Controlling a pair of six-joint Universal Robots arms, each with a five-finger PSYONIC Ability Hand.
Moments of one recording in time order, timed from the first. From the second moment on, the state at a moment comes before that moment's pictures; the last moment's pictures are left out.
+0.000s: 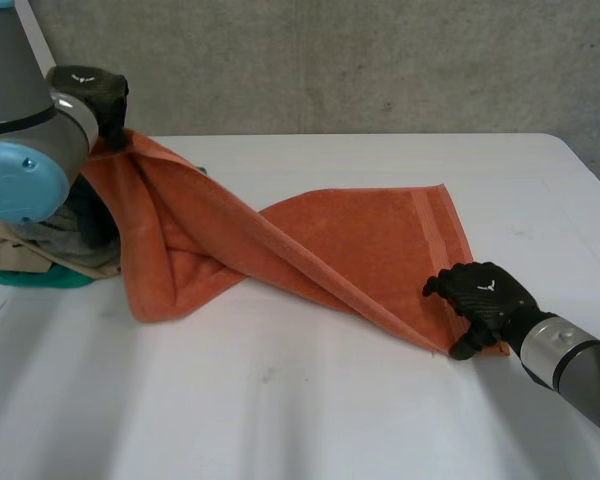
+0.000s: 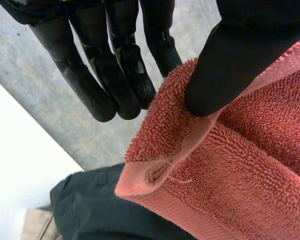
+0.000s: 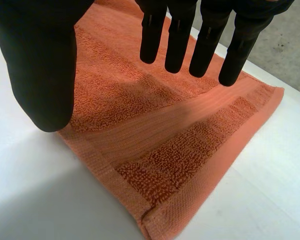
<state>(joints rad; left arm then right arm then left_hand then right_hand) 4.40 -2.29 -0.55 2.70 -1.75 3.47 1.66 -1.18 1.91 -0.27 1.06 2.66 1.15 1.20 1.19 1.20 0.98 0.48 0.47 0.47 0.48 0.31</state>
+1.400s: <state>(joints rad) 4.46 -1.81 -1.19 2.57 -1.44 3.54 1.41 -1.47 1.44 0.31 1.08 2.45 1.15 1.20 1.19 1.20 0.98 1.10 1.17 1.19 1.20 1.01</state>
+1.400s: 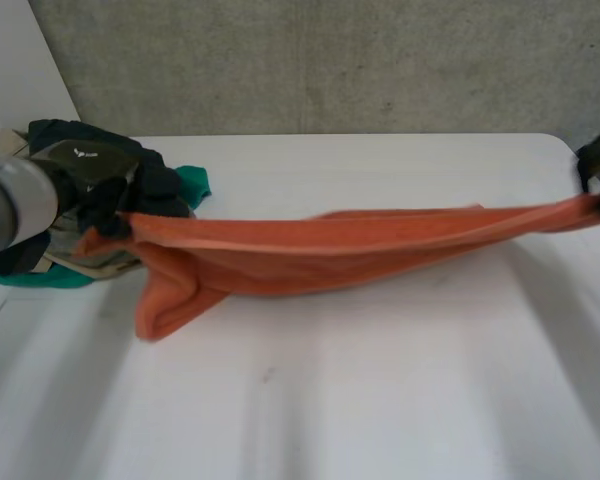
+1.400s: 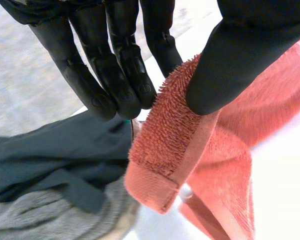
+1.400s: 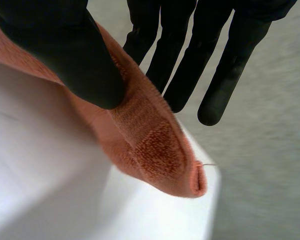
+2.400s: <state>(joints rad) 4.40 -2.11 -0.48 3.23 -1.53 3.37 1.52 -1.22 0.96 -0.51 1.30 3.00 1.15 1.20 1.19 1.20 0.98 1.10 1.17 1.19 1.20 1.02</state>
